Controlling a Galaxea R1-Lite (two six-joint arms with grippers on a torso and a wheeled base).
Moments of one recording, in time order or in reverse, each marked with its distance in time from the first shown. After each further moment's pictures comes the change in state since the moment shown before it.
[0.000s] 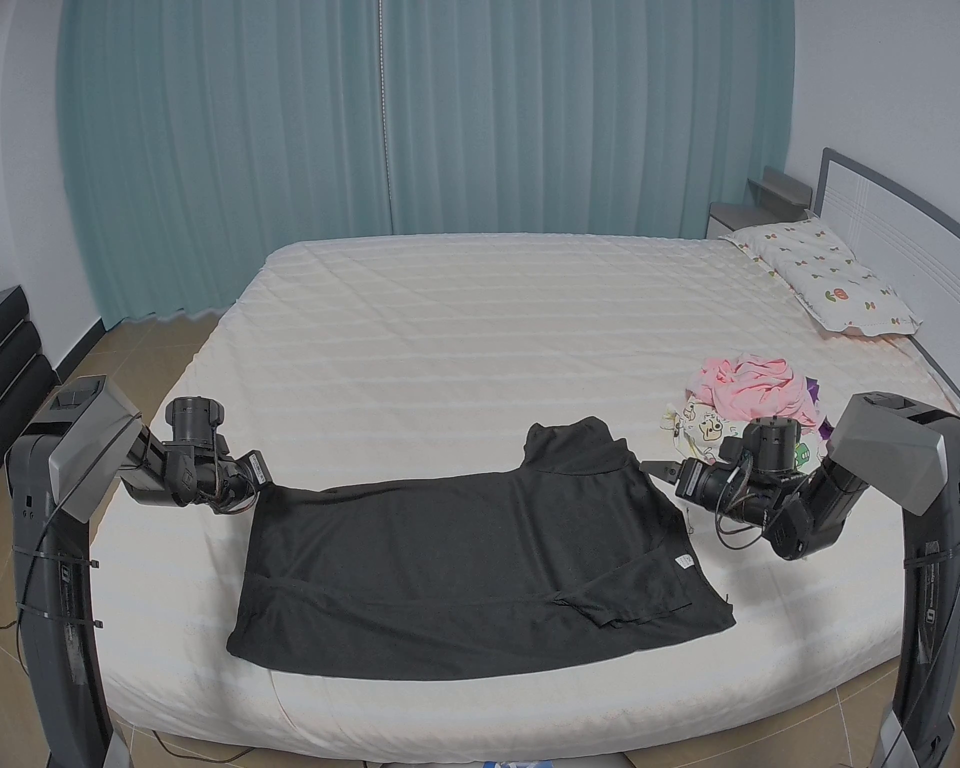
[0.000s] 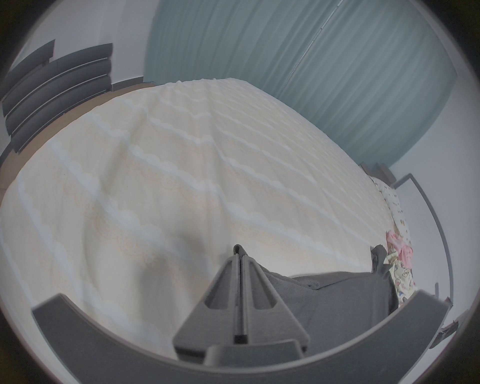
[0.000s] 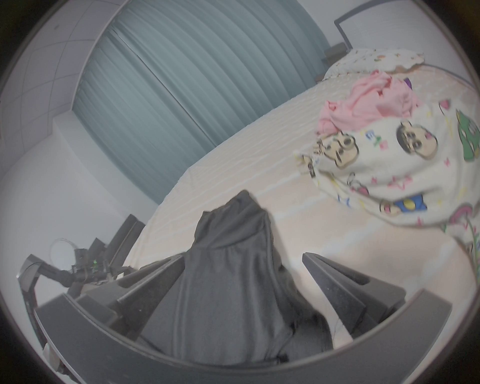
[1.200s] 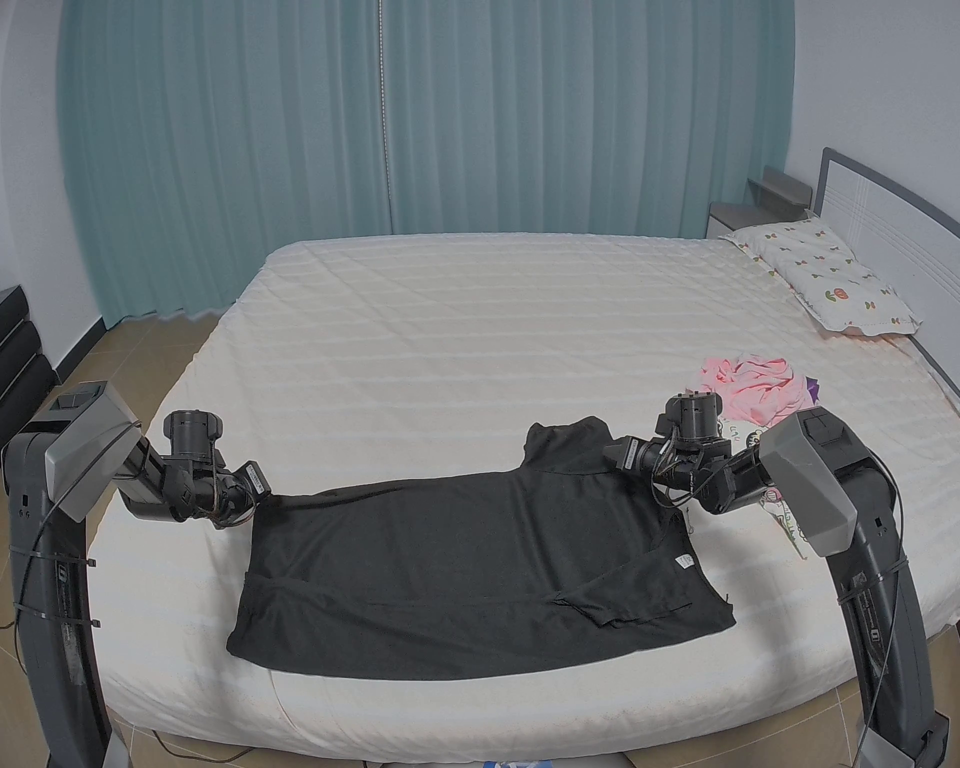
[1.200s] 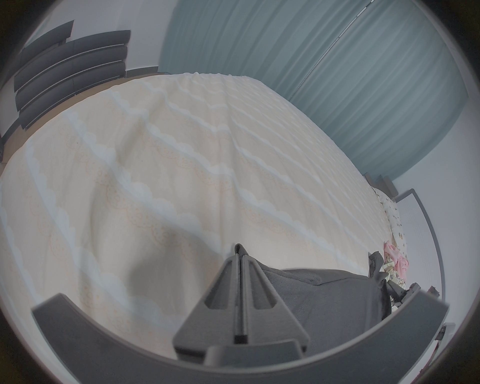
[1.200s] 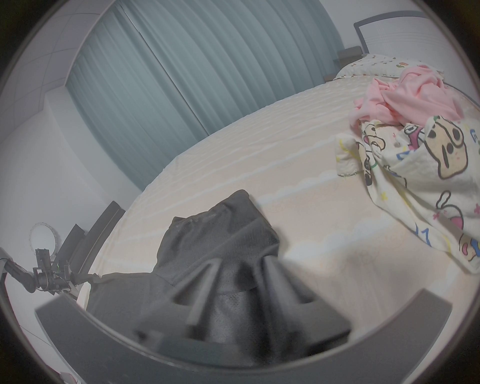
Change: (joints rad) left arm 0.001 -0.017 0.100 -0.067 0.003 -0.076; right arm 0.068 0.321 -0.710 0.451 -0.097 -0.071
